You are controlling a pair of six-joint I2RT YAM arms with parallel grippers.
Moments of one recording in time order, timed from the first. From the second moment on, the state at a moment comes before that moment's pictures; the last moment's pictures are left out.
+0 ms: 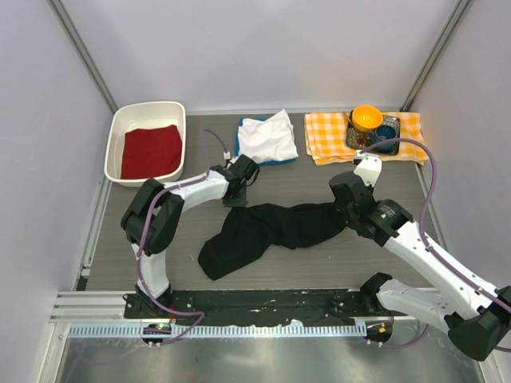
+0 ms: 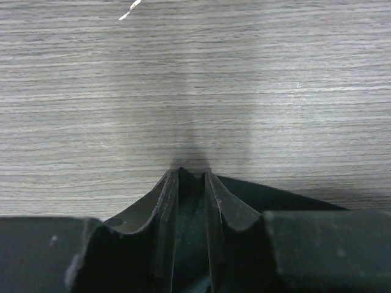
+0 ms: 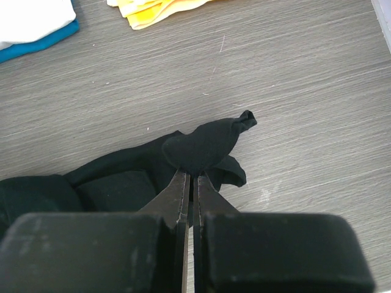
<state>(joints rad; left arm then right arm) -0.64 1.90 1.25 -0.55 -0.28 -0.58 0.64 0.96 0.92 -0.75 0.73 0.61</state>
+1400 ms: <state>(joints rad) -0.46 0.90 1.78 -0.96 -0.37 -0.44 0.63 0.81 1.86 -0.78 0.39 0.32</state>
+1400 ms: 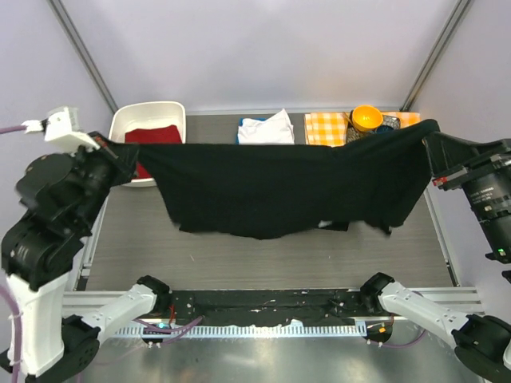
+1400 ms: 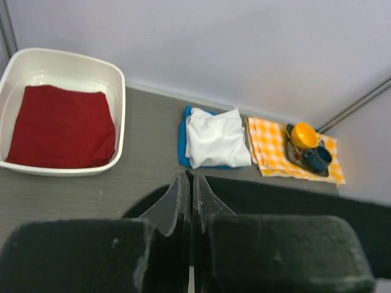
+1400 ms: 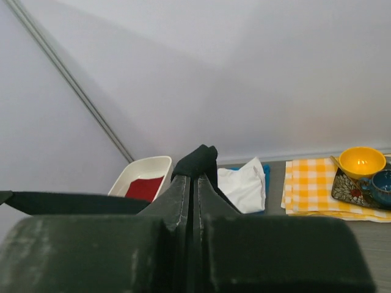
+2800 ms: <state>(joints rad) -0.46 0.85 2.10 -0.72 -0.05 -0.42 0.48 0.91 2.39 -0.61 -0.25 0.32</state>
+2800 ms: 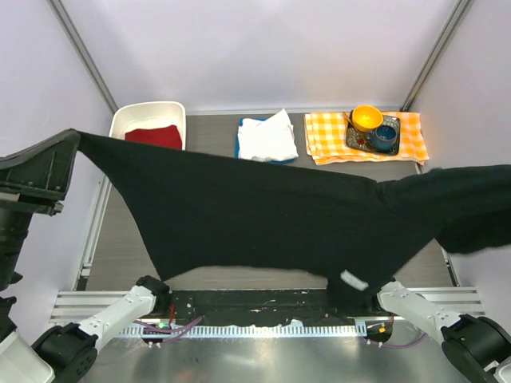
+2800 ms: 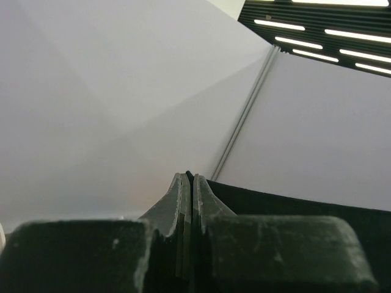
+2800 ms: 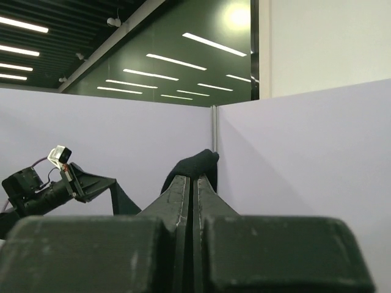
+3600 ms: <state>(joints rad) -0.44 1.05 0.99 -0.33 -0.26 -0.47 0.44 1.15 1.32 -0.43 0.27 0.27</state>
